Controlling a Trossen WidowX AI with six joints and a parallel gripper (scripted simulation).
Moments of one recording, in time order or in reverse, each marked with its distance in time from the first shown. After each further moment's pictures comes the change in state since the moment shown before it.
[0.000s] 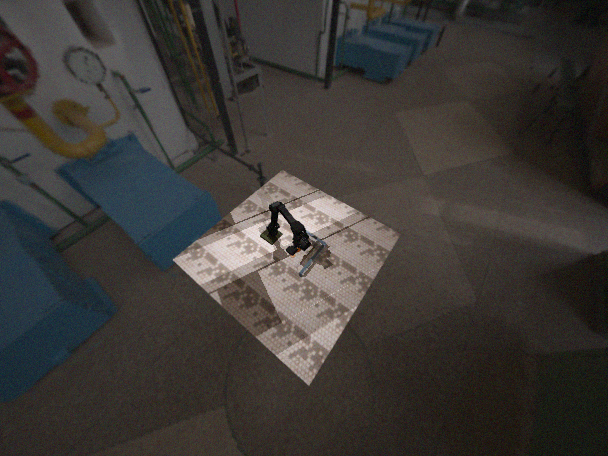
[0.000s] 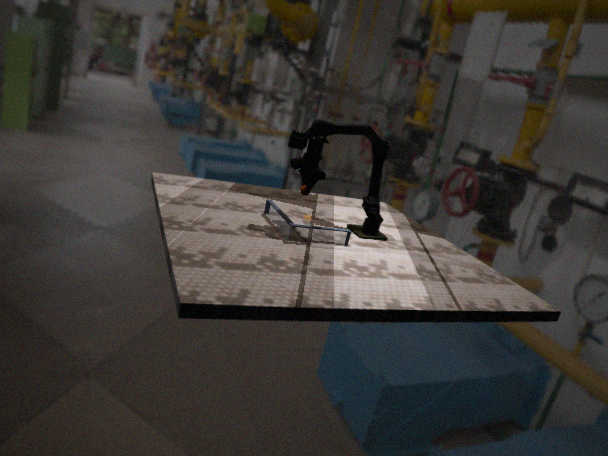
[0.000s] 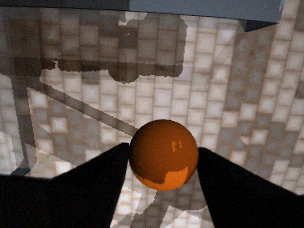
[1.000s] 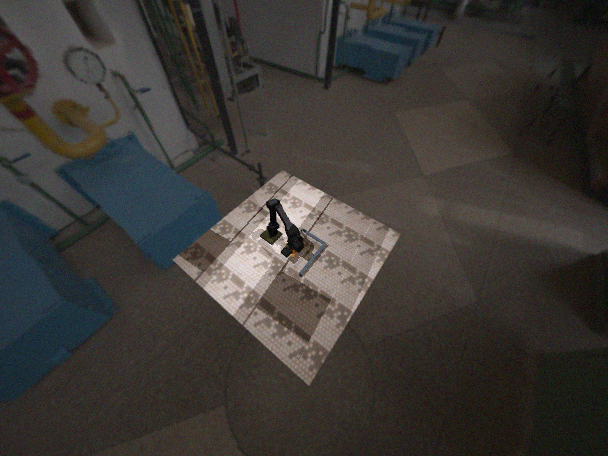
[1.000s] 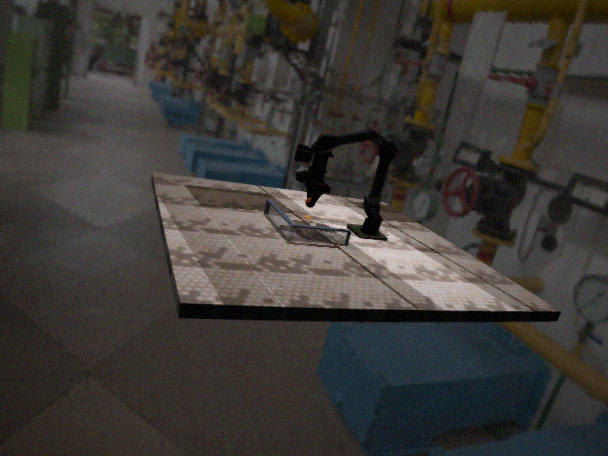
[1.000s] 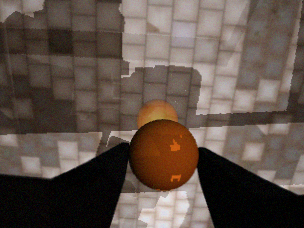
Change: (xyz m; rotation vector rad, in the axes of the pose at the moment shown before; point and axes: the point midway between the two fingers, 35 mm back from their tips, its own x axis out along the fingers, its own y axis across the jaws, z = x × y) arm 0.051 -0.012 -0.038 -0.001 -0.005 -0.003
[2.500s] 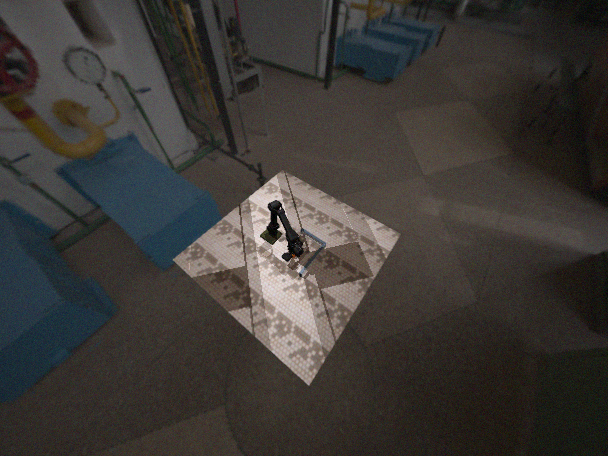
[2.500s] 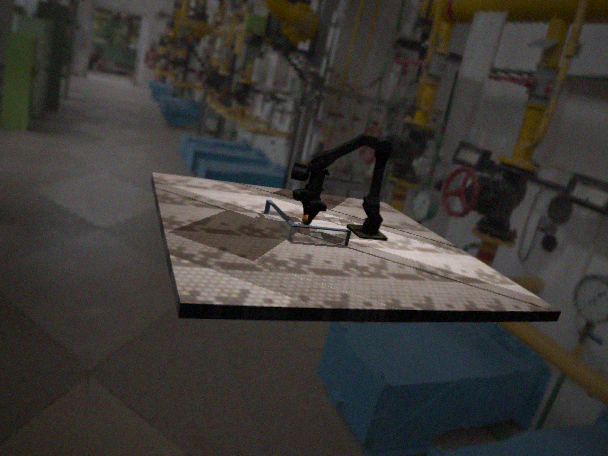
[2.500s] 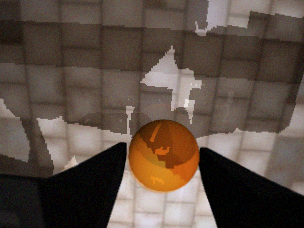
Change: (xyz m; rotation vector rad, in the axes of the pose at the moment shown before) arm 0.074 0.001 -0.003 -0.006 0.001 0.001
